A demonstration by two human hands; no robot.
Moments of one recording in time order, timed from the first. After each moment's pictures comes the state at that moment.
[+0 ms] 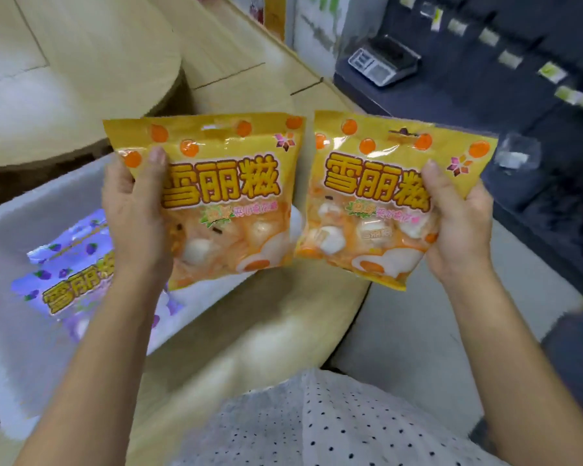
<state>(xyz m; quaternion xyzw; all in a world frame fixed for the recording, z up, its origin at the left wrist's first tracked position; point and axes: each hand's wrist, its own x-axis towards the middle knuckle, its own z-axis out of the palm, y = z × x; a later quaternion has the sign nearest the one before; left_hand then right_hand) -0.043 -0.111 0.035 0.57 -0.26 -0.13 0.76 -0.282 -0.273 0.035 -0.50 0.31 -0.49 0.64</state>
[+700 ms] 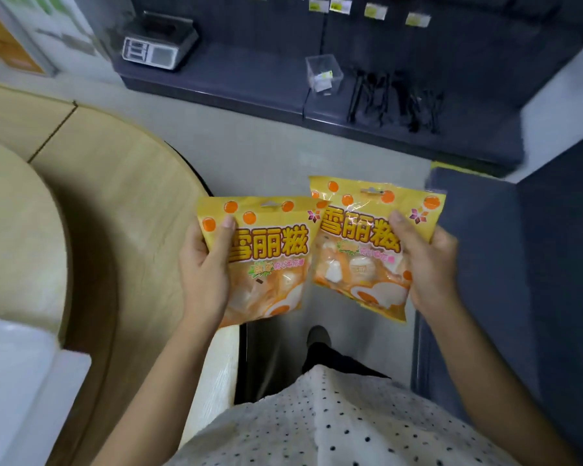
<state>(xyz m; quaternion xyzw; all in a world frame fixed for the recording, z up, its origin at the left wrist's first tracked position) -0.287 -0.306 -0.047 0.60 -0.39 -0.42 0.56 -0.536 -0.308 -0.049 -0.33 0.59 -0.58 0.45</state>
